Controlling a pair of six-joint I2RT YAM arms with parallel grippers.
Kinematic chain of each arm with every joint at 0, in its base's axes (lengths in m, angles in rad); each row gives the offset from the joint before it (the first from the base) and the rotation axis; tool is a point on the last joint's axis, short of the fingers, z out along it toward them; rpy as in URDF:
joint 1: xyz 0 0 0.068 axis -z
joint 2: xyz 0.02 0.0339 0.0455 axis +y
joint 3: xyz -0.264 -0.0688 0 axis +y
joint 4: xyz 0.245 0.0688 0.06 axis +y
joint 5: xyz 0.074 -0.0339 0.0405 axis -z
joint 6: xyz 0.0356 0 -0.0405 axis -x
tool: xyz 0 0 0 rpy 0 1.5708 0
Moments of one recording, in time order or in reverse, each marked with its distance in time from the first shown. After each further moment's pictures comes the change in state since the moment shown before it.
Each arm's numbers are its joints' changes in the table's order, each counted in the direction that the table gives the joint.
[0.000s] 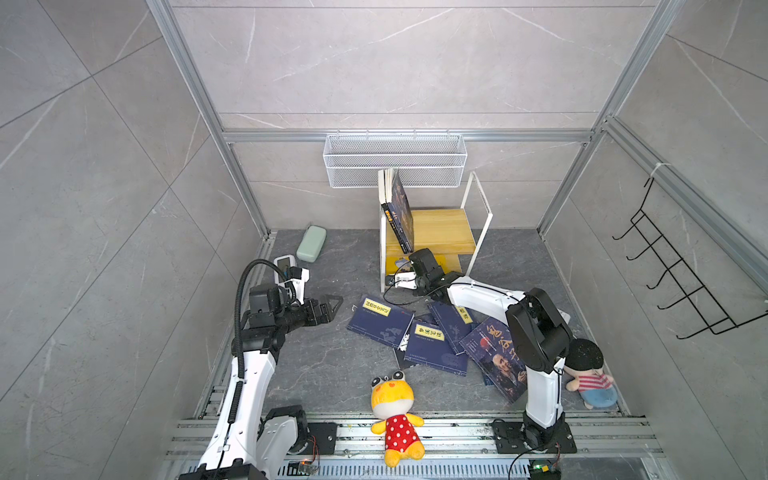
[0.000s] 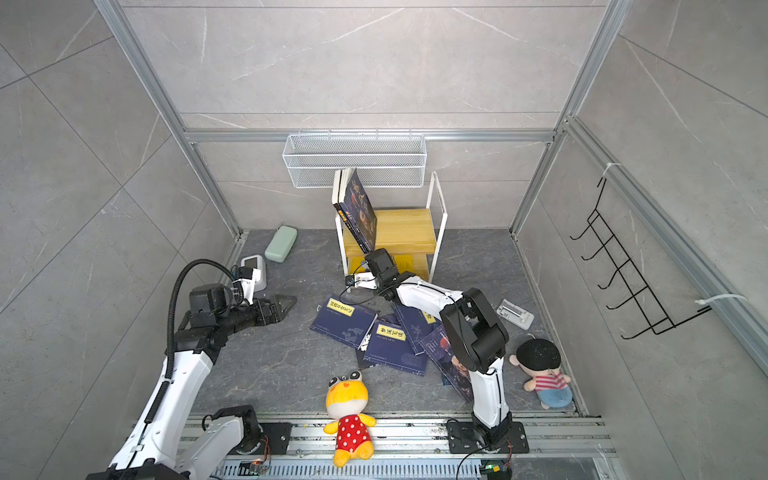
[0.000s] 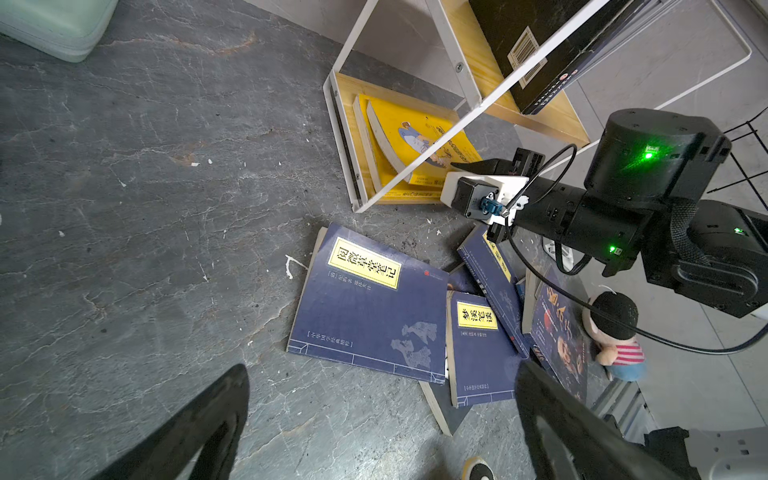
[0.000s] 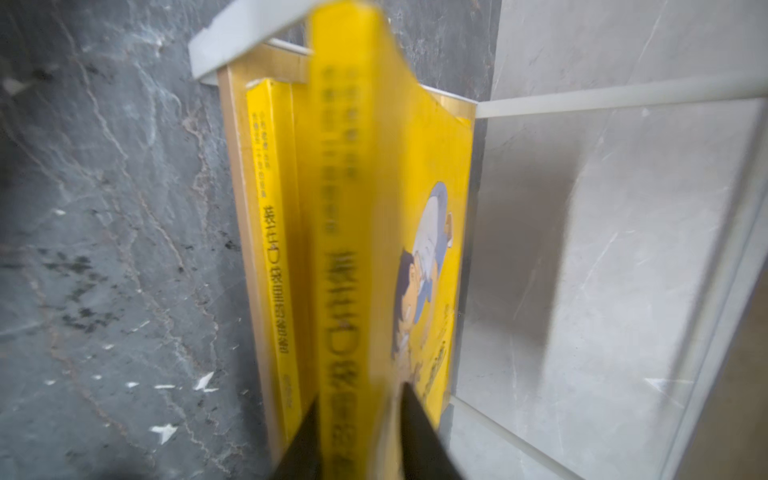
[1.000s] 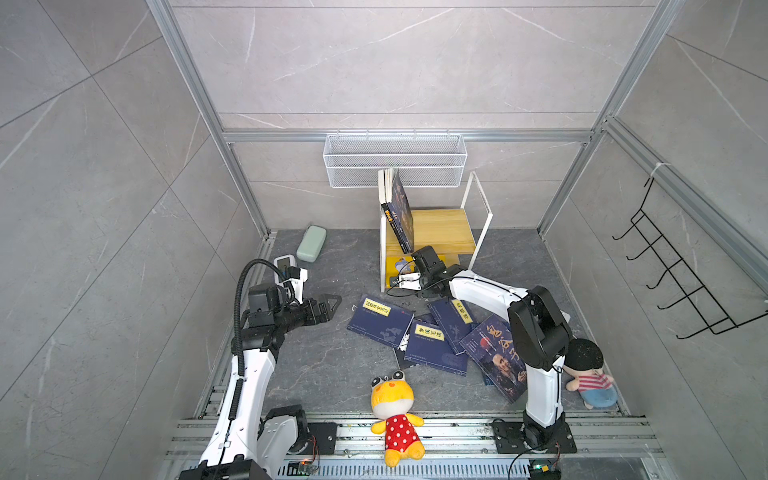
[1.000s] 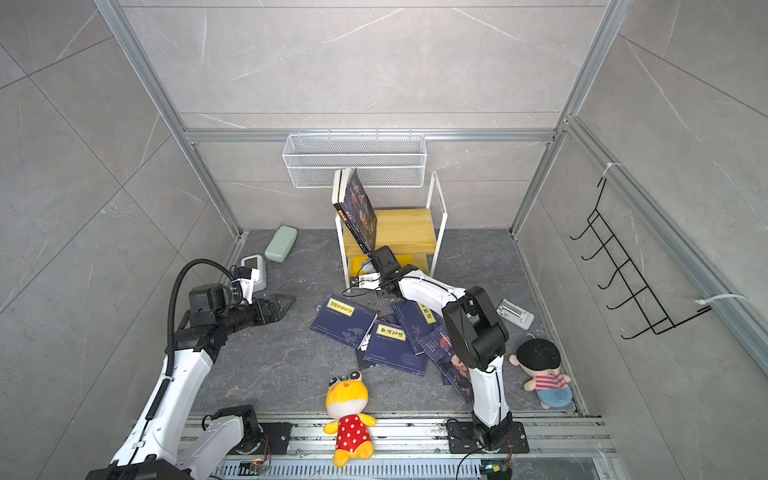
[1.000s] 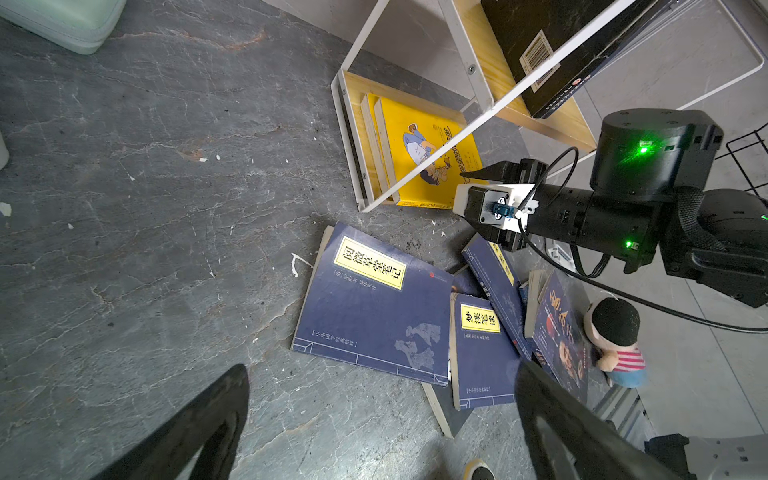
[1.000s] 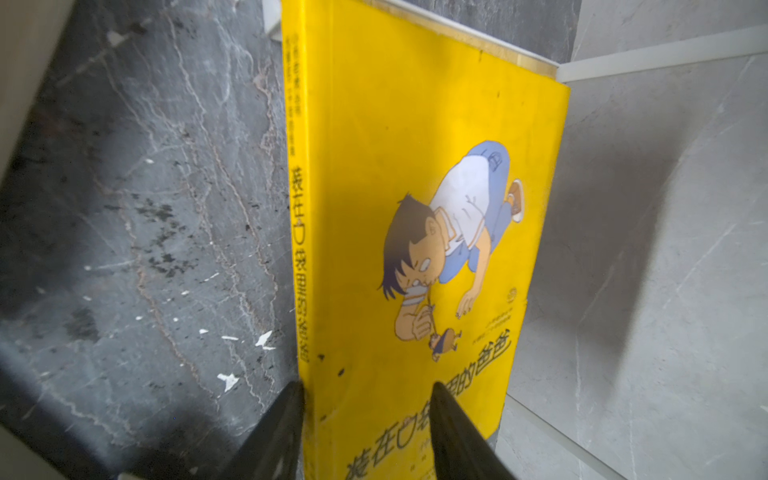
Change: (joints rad) left arm -0.017 0.013 0.000 0.000 0.000 0.007; right arm 0.033 0.024 -0.070 0.185 -0.058 -0.048
